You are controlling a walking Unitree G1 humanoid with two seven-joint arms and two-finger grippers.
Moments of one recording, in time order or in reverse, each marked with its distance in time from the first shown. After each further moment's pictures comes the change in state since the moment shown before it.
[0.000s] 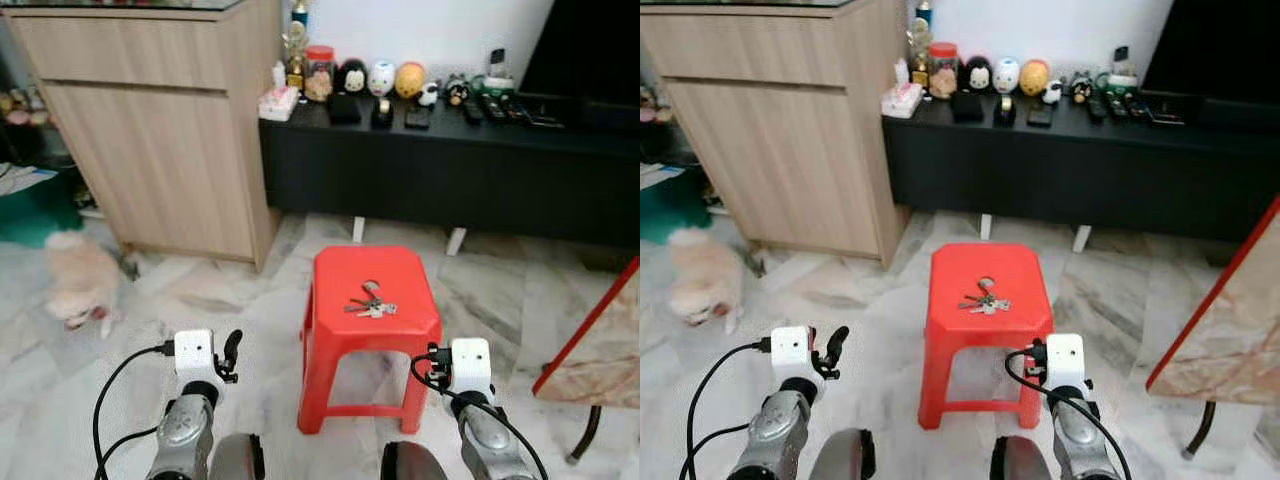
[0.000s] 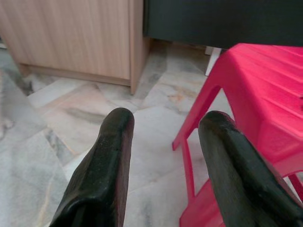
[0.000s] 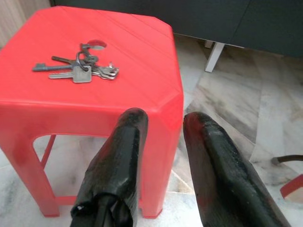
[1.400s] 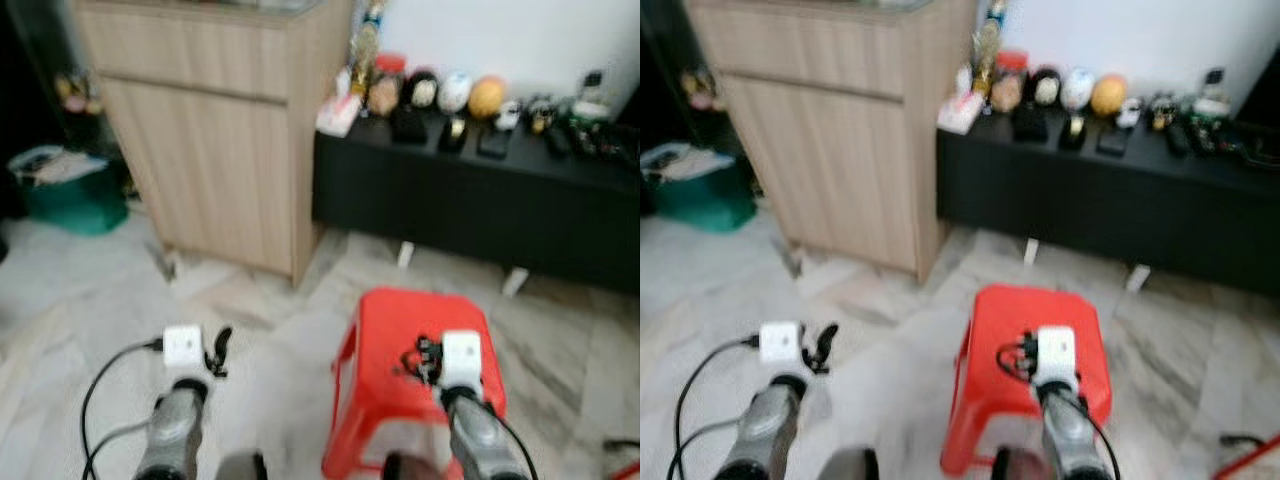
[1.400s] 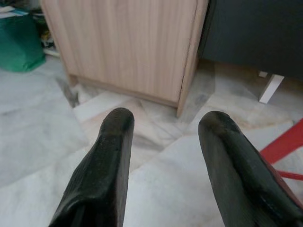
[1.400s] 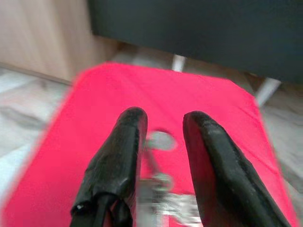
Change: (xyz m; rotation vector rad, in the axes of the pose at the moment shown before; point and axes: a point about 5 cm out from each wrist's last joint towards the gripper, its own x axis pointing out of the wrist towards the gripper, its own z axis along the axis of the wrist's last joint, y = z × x) left arm 0.006 0.006 0.011 0.014 -0.031 0.014; right arm 0.004 0.001 0.010 0.031 -0.039 -0.022
